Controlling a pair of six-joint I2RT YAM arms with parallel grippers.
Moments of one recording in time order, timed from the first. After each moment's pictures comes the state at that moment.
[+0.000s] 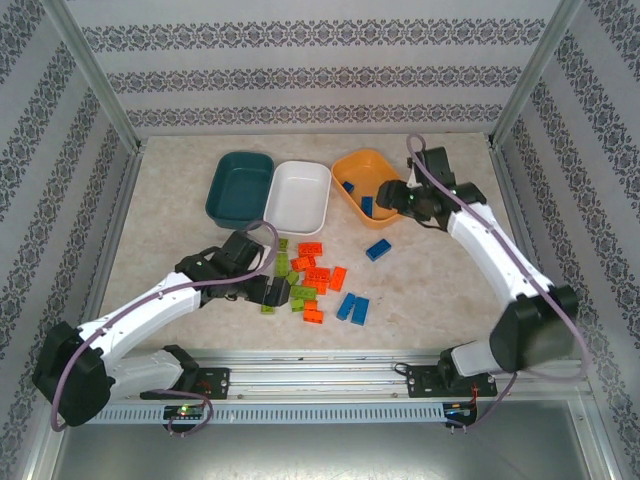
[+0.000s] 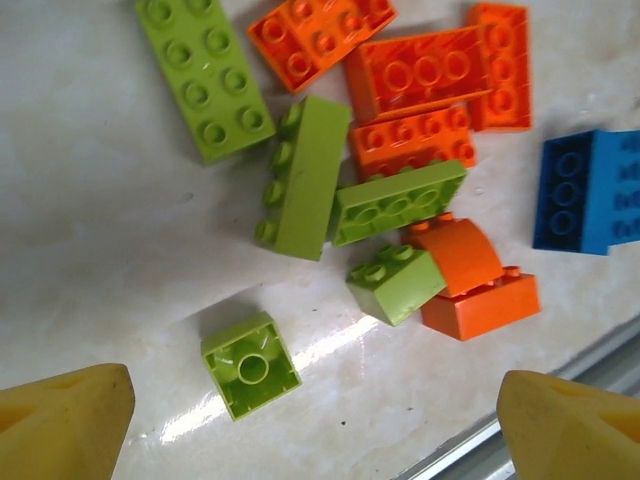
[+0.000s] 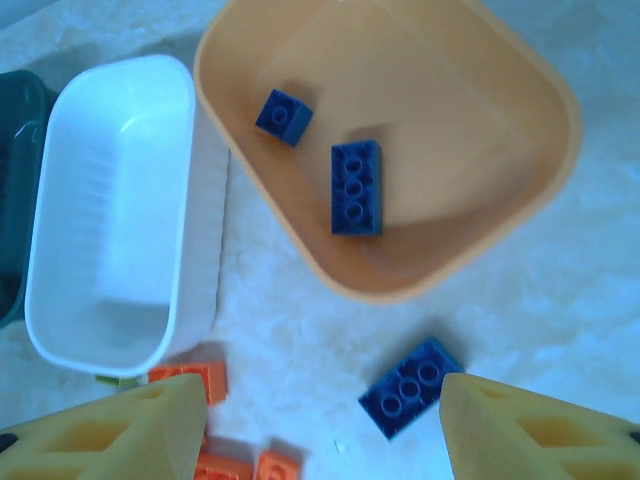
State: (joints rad) left arm -0.63 1.15 0.75 -0.70 0.13 -0.43; right arm 0.26 1.39 1.22 -0.71 -0.13 0.52
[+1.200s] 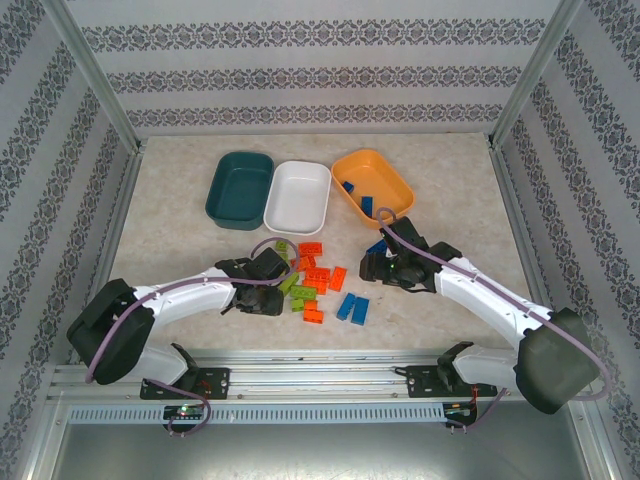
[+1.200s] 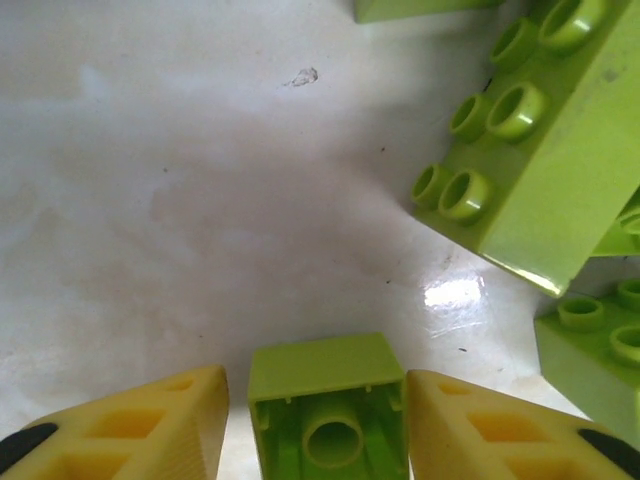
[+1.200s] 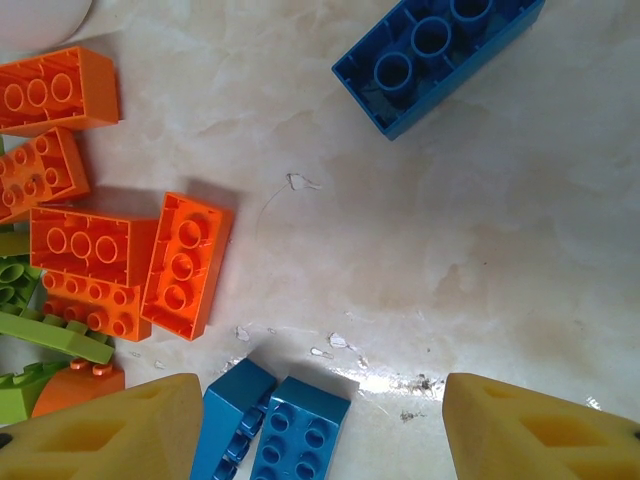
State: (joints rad) left arm -0.73 1.41 0.71 -0.63 -0.03 -0.66; right arm 0.54 1.22 0.77 -0.65 -0.08 0.66
